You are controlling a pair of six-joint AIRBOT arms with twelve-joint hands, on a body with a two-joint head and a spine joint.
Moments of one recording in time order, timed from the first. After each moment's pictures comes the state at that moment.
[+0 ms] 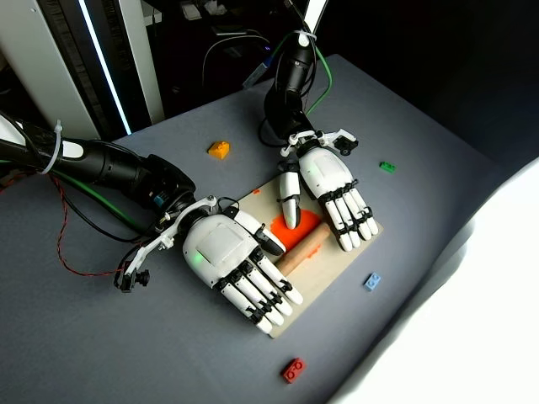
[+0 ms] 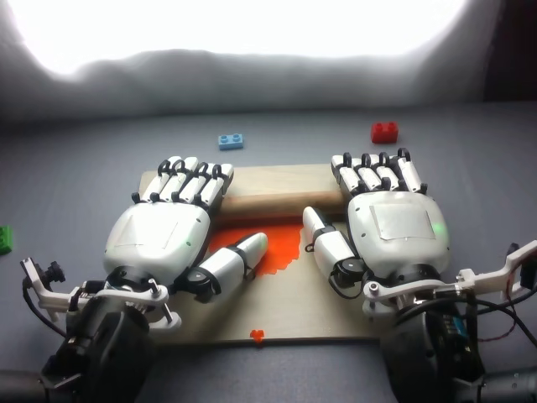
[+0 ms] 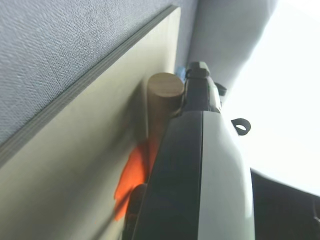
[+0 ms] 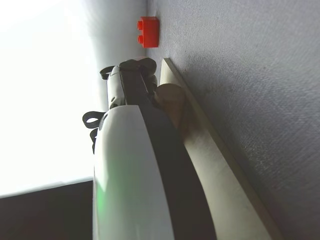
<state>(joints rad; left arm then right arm) 0.82 -1.43 1.25 -0.71 -1.12 1.39 -0.72 -1.72 1.36 0.97 1.35 -1.63</state>
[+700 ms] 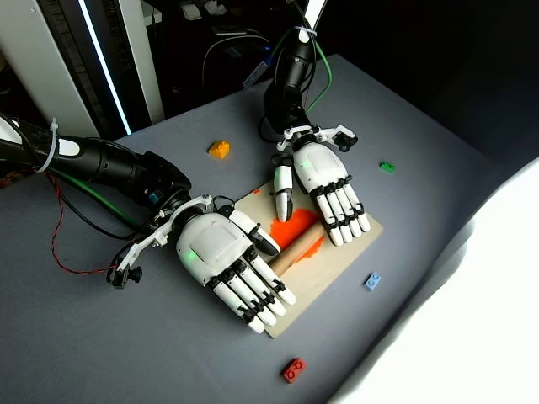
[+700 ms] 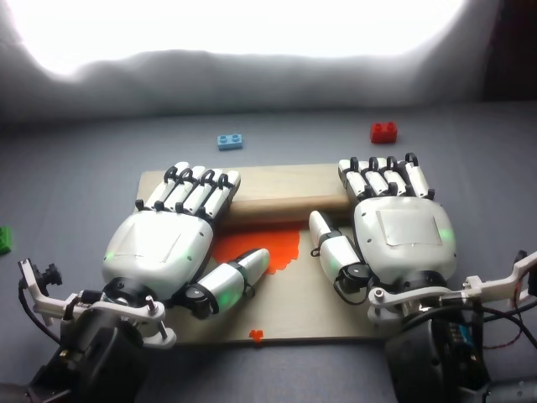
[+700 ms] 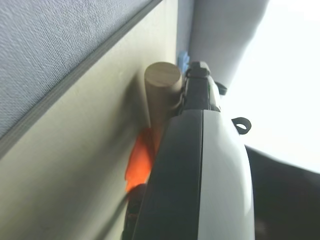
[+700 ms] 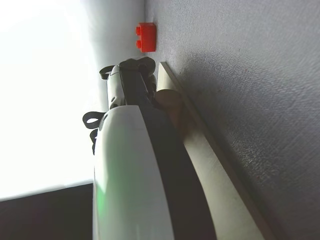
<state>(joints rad) 0.86 -1.41 1.21 -0.64 -1.13 1.42 -0.74 -1.72 1.33 0.98 1.38 -1.64</state>
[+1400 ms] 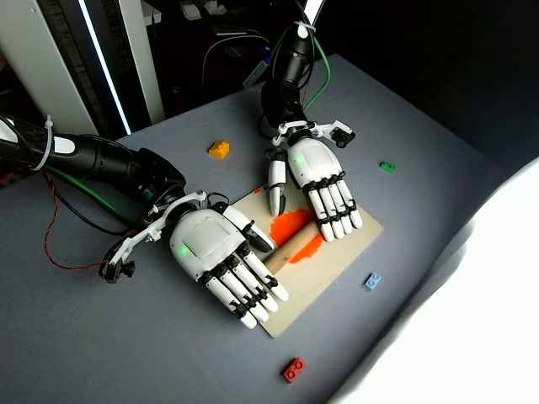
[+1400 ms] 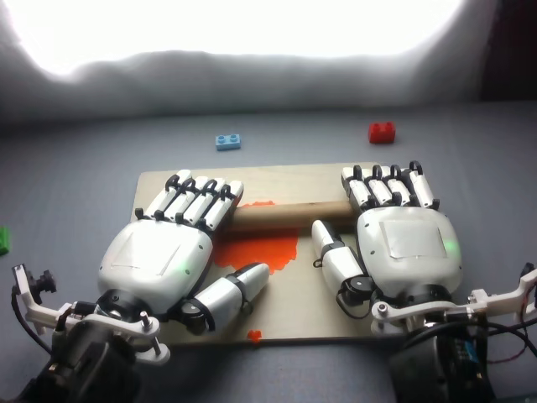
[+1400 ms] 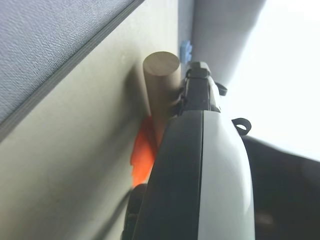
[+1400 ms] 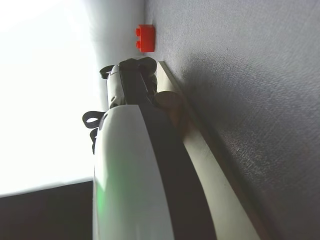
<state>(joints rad) 0.88 -1.37 1.16 -0.61 -1.13 1.44 -0.76 -1.71 1.28 0.96 1.42 -1.65</state>
